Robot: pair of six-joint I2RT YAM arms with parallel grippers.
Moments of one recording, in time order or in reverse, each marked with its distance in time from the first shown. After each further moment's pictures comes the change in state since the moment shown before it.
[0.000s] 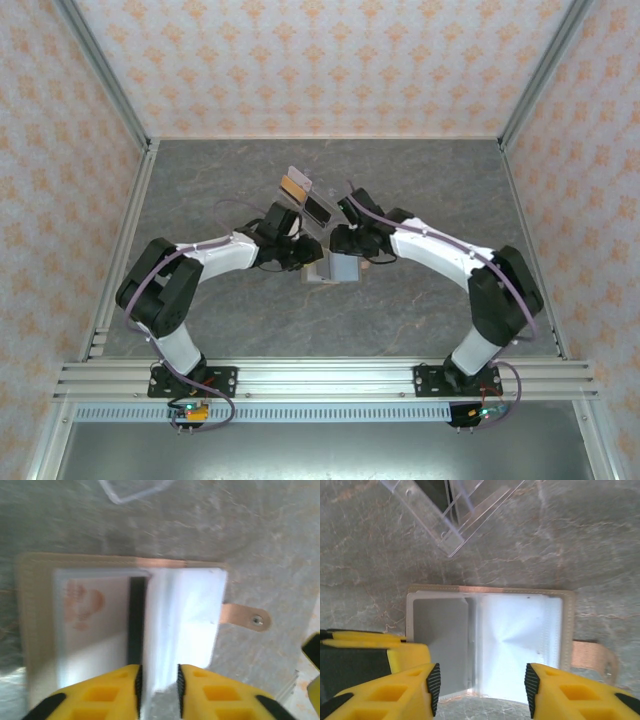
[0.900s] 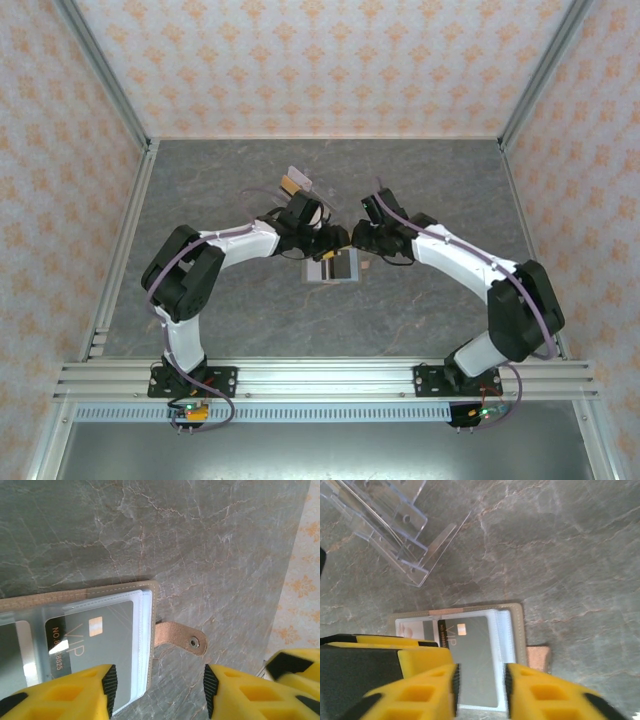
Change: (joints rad) left arm -0.044 0.156 0.196 0.023 0.052 -0.061; right arm -0.087 -0.090 -0.111 0.074 -0.003 0.062
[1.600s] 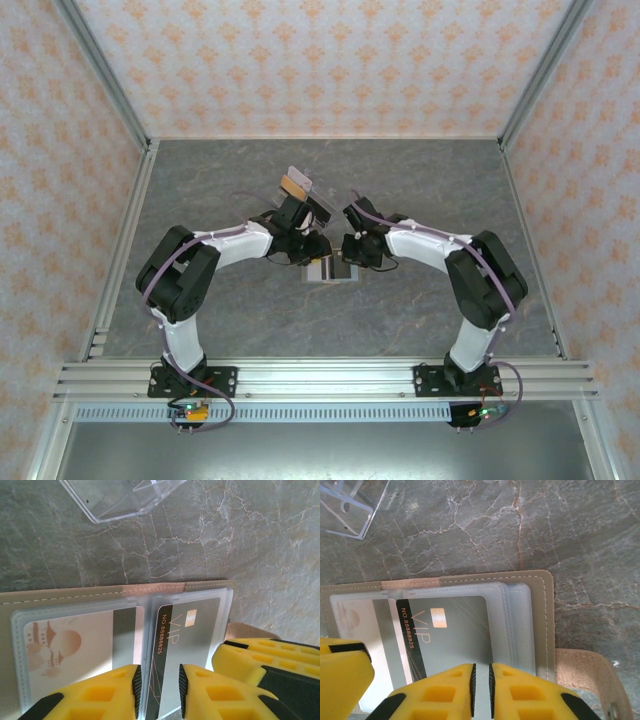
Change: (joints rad) left arm 0.037 -0.023 -0.050 -0.118 -0.070 0.074; right arm 0.033 0.238 0.051 -0.004 -0.093 0.005
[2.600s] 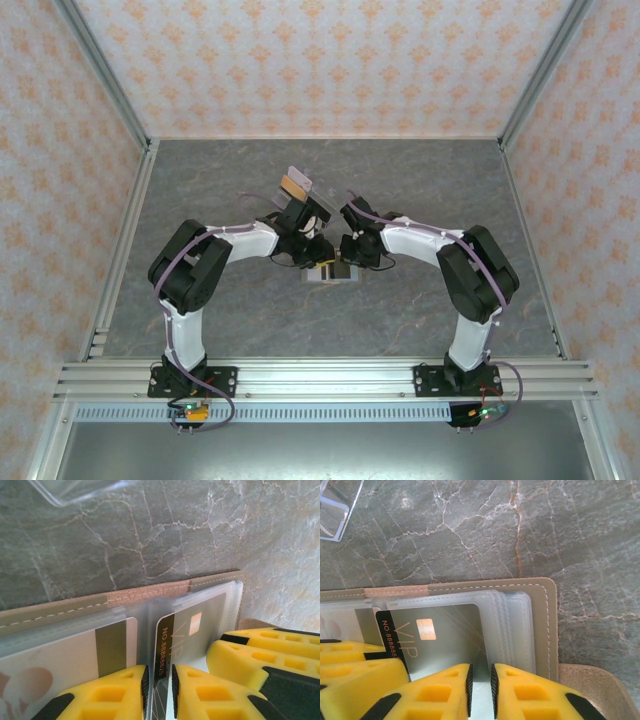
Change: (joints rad) left arm 0.000 0.090 0.022 0.042 0.088 0.043; right arm 0.000 0.054 0.032 -0.019 0.000 -0.001
